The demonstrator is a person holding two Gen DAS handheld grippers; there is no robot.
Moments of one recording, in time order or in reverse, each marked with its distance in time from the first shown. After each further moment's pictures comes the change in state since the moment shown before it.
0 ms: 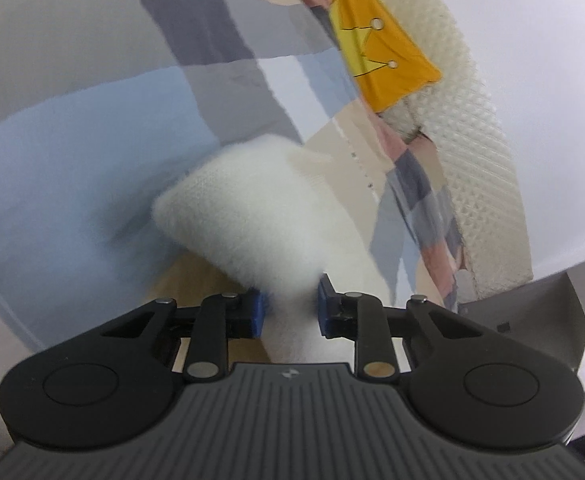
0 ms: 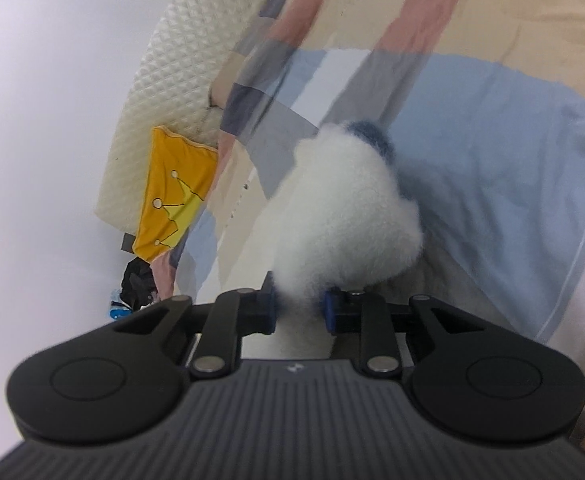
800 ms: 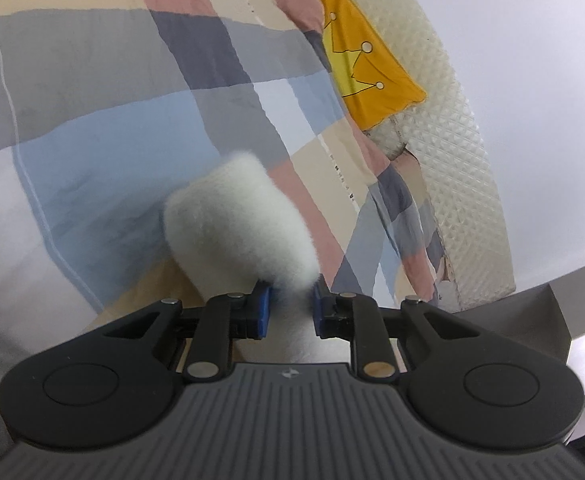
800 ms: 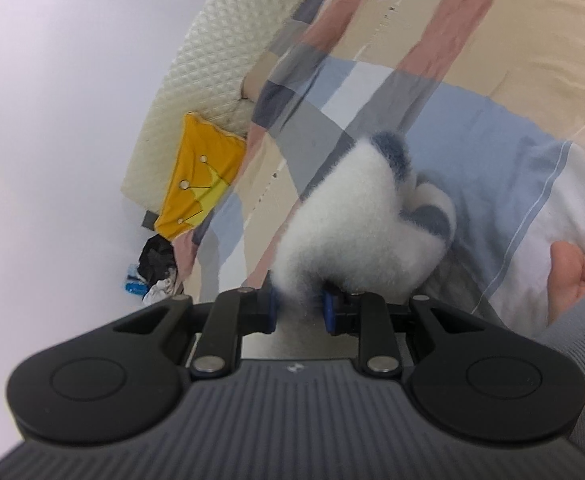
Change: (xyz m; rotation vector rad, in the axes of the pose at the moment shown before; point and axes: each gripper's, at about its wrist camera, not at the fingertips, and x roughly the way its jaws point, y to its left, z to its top) left arm -0.091 -0.019 -0.023 -0.046 -0.045 -0.011; right arm -0.065 0.016 0.001 -0.026 0.044 0.015
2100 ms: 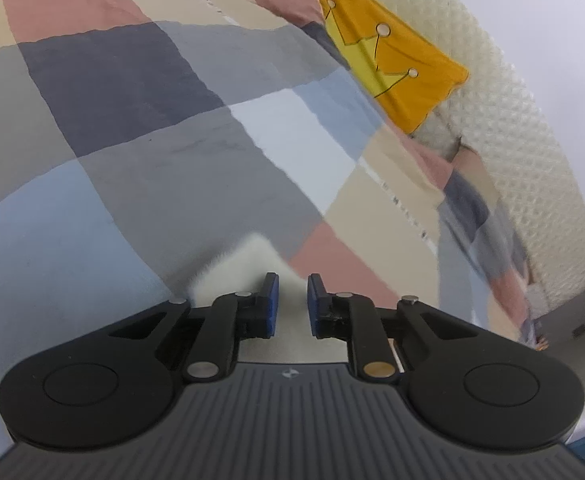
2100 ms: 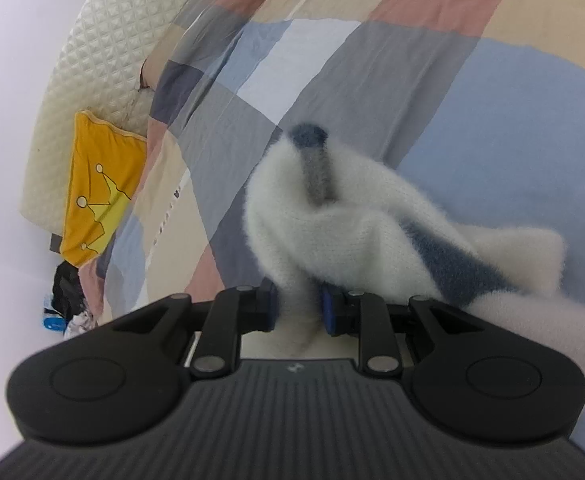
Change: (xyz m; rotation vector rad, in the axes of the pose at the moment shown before) left arm 0.270 -0.014 0.103 0.234 -0.070 0.181; right arm 0.215 -0.023 0.063 0.040 0.041 -0.236
